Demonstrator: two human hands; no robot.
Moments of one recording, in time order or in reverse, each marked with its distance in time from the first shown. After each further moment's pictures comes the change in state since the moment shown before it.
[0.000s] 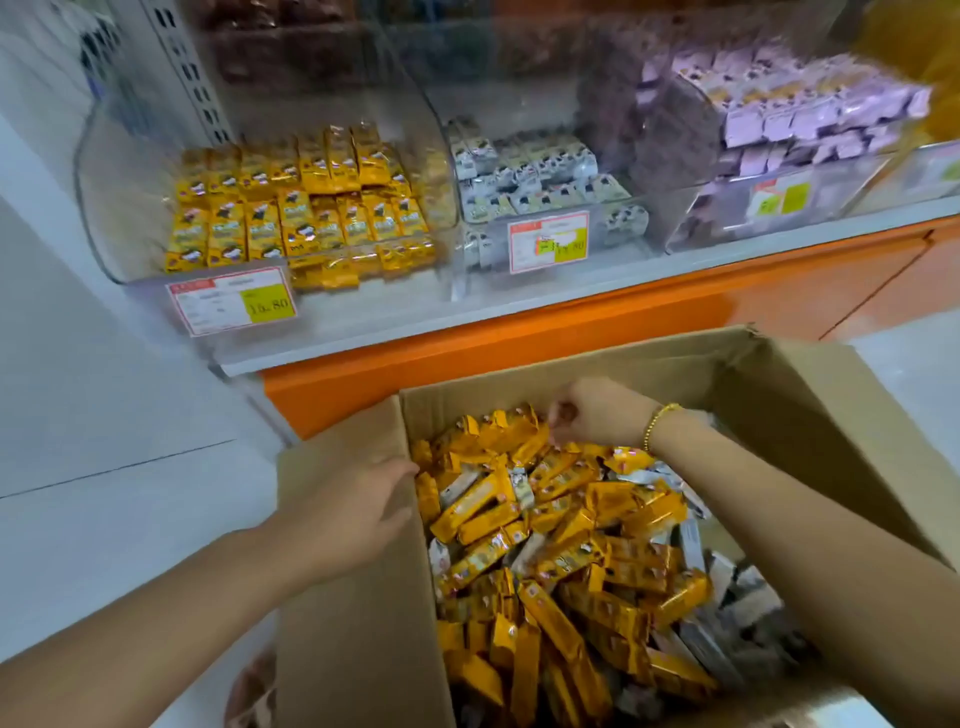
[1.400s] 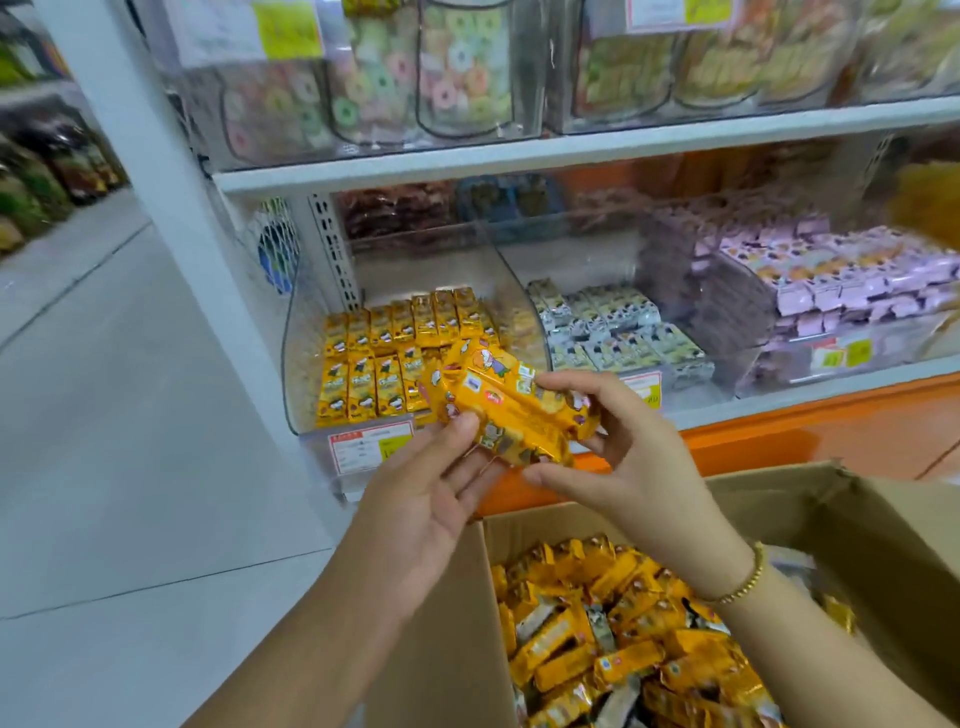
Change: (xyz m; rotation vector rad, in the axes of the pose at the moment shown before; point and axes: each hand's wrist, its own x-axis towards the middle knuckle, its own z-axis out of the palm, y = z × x) left_hand -0.015 0.044 -0.118 -1.941 0.461 0.086; right_hand -0.069 -0.135 -0.078 0.958 0.624 -0.624
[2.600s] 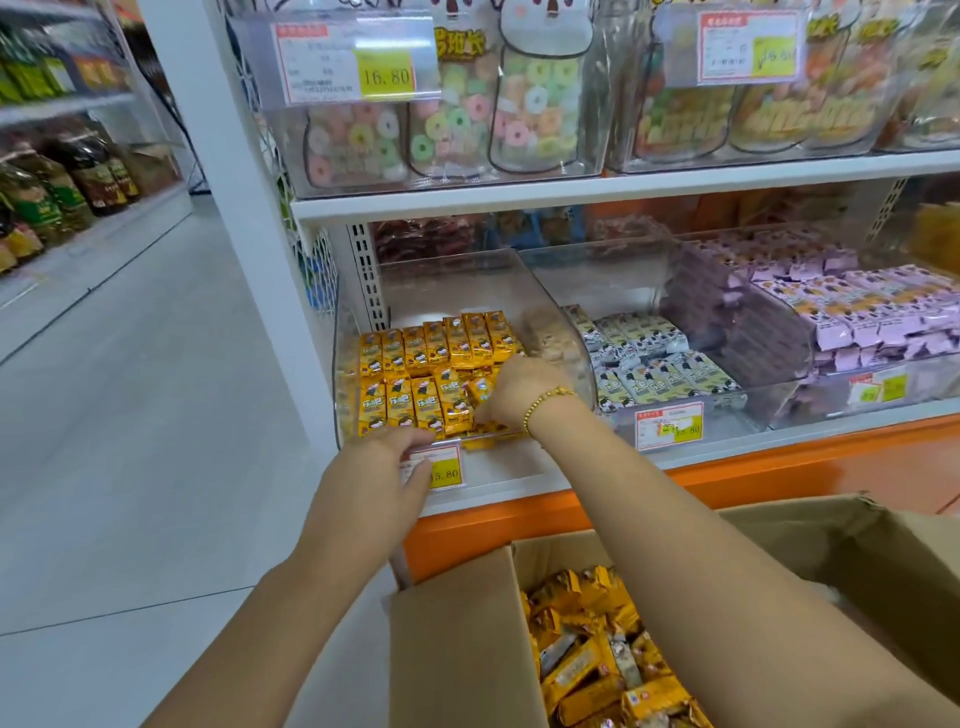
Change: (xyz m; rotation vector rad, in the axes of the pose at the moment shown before) left_hand 0.025 0.052 -0.071 1.651 0.236 0.423; right_hand 0.151 0.023 0.084 -1.103 -0.257 0.577
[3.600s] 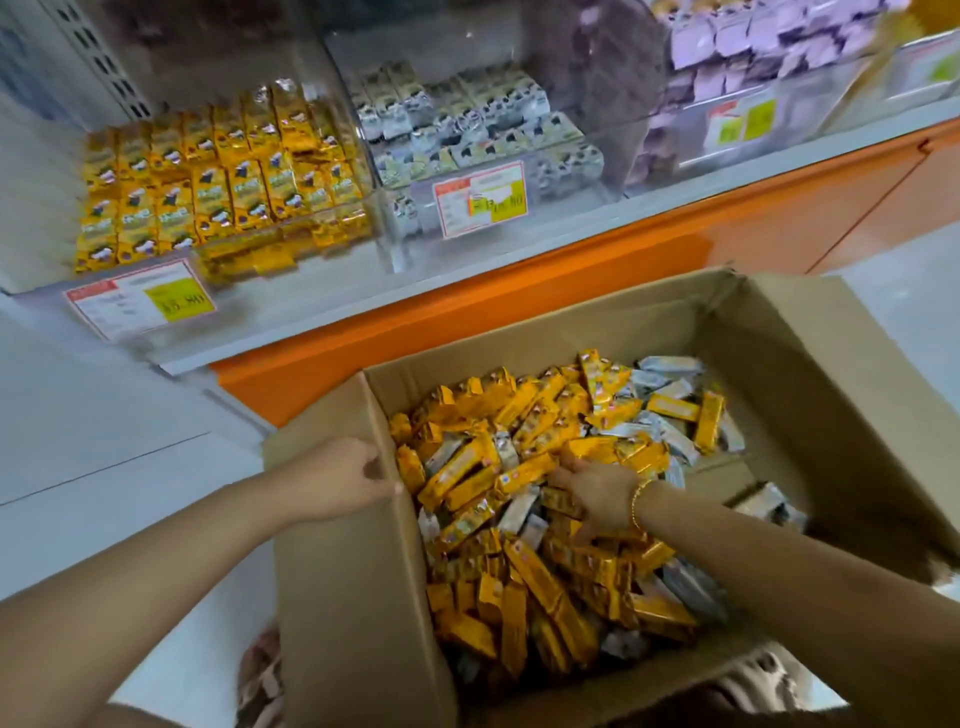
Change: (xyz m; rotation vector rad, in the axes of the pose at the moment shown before) left_hand -0.060 0.001 0.164 0.373 -1.031 -0.040; right_hand -0.130 0.301 0.227 -0.260 -0.724 -0.164
